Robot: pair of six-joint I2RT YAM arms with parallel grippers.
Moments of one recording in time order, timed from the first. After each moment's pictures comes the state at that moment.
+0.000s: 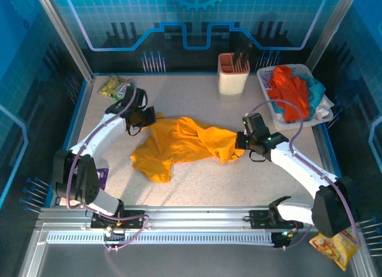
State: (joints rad) left arm -0.18 1.51 1.14 -0.60 0.09 -0.49; right arm 0.42 1.22 0.81 -0.53 0.09 0.42
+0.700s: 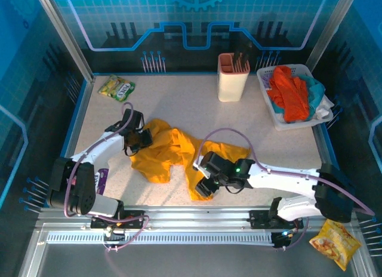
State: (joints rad) left arm -0.16 1.42 0.82 -0.51 0.15 -0.59; right arm 1.06 1.28 0.72 -0.48 -0.03 0.24
